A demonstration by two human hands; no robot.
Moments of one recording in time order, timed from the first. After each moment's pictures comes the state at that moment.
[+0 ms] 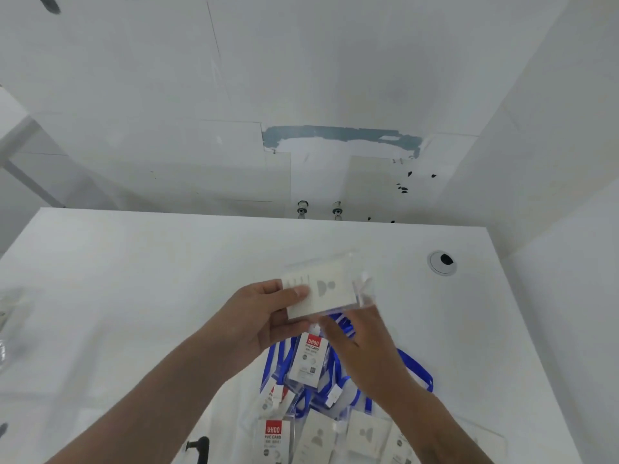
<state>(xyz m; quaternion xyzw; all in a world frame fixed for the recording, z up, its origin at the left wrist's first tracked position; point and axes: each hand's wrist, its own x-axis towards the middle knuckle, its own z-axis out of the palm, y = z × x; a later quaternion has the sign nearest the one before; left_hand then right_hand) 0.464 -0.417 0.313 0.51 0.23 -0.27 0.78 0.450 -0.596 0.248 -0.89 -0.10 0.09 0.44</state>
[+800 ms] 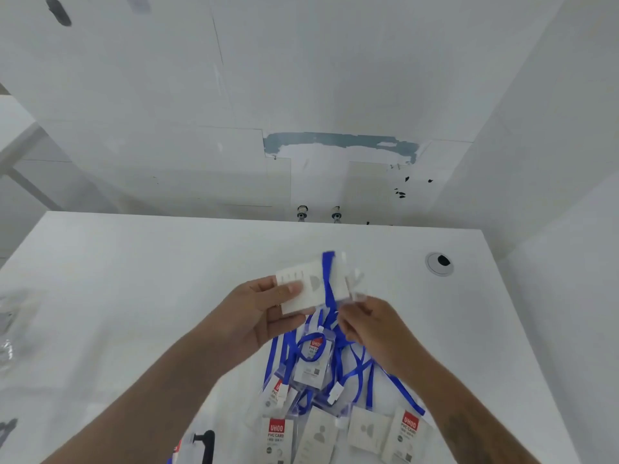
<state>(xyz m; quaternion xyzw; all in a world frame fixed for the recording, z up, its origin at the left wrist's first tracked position) 0.457 -0.405 0.315 0.49 0.23 -0.26 0.80 0.457 -0.605 0.283 -0.80 -0.02 0.25 0.54</state>
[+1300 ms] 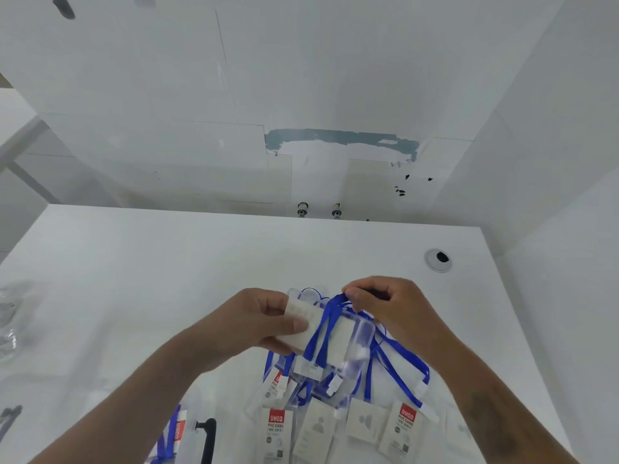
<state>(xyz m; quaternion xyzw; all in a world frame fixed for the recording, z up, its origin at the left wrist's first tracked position) 0.445 -0.386 0.300 0.70 0.06 -0.36 0.62 0.467 -0.625 0.301 -0.83 0.00 0.19 0.53</state>
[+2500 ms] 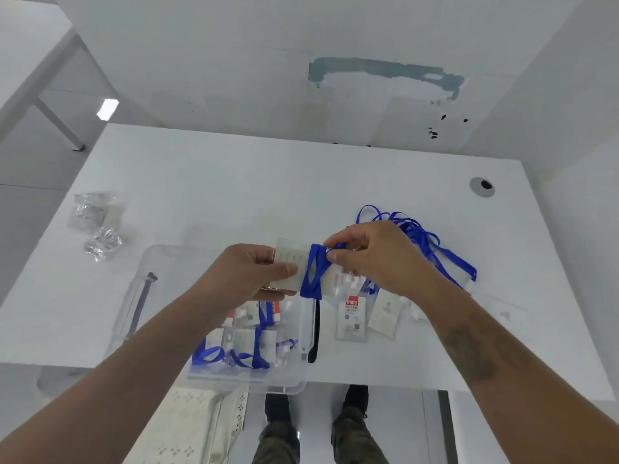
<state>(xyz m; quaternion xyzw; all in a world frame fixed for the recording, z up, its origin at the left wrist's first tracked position) 0.309 -0.252 0.300 0.71 0.22 -0.26 0.62 0.353 -0.462 0.309 -0.86 -0.06 0.23 0.44</state>
